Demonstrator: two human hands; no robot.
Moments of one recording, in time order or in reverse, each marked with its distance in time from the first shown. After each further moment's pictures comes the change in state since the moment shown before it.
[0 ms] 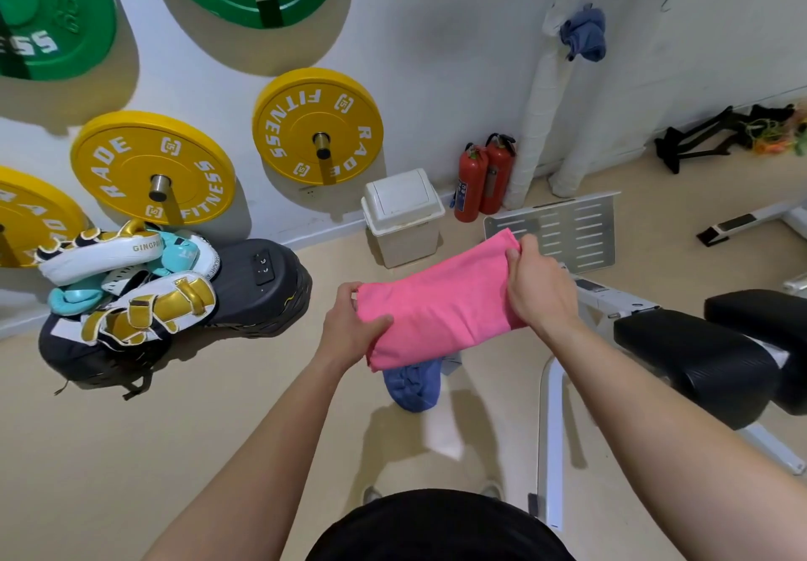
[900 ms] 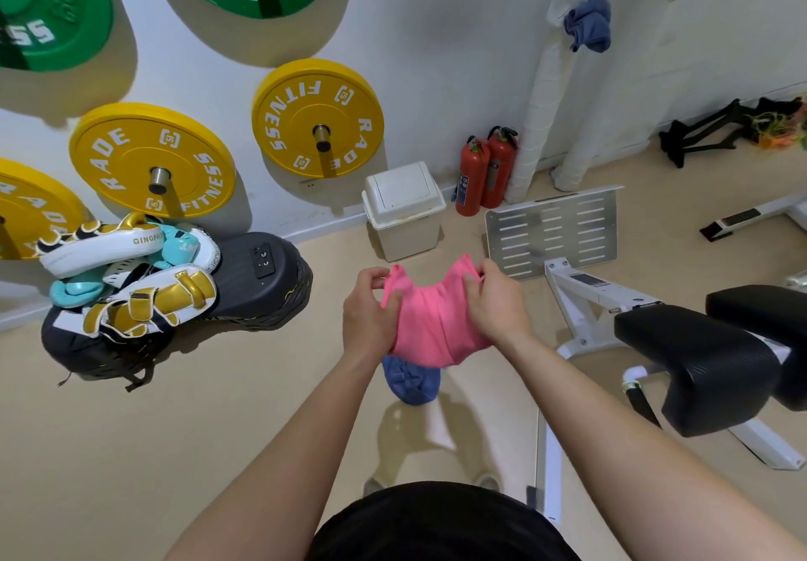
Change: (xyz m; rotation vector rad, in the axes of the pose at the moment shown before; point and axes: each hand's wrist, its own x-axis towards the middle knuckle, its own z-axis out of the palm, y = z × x) left_hand -0.013 0.032 0.033 -0.114 0.215 0.101; right_hand -0.027 -0.025 0.037 0.400 -0.152 0.026
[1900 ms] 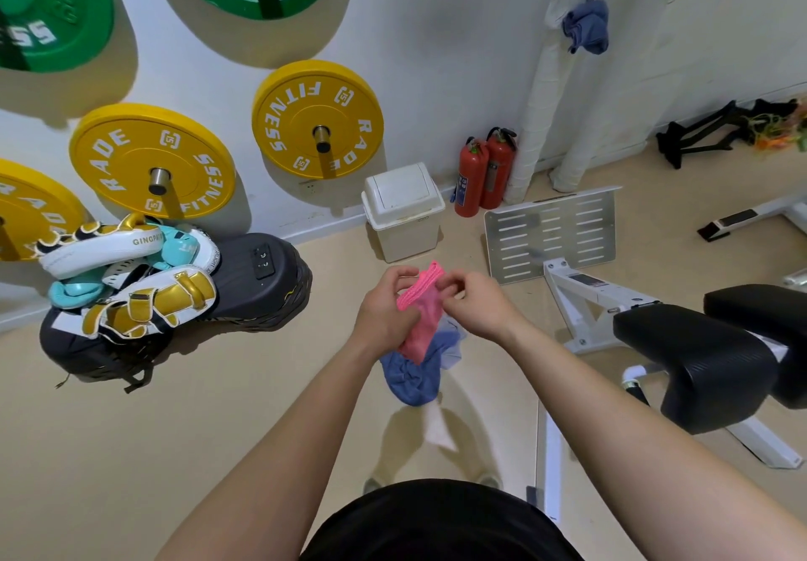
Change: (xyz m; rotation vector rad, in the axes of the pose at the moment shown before) left_hand 0.000 0.010 -0.004 -0.046 -0.375 -0.008; right_hand -0.001 -0.020 0.000 0.063 -0.320 -0.028
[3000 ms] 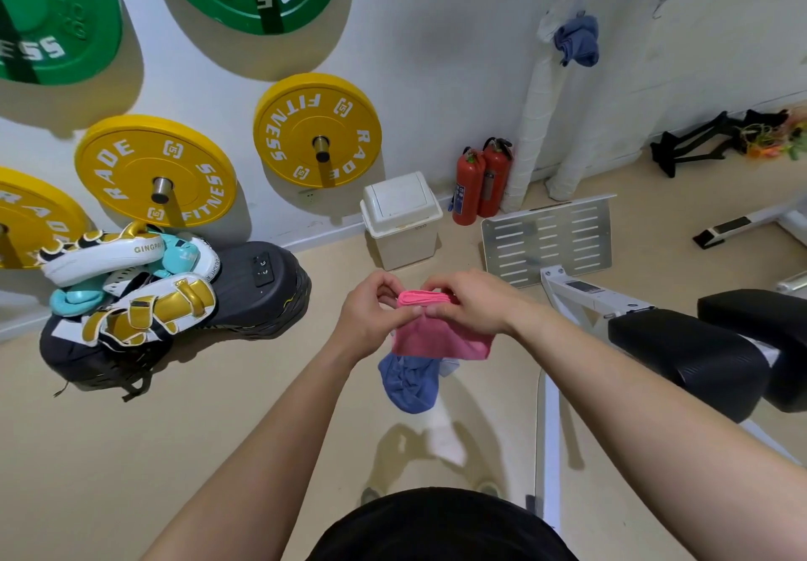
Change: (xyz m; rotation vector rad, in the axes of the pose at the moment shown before) left_hand -0.010 0.001 -0.016 -0.062 0.017 0.149; right_hand -0.012 -0.017 -0.036 -0.501 -0.206 -0.417
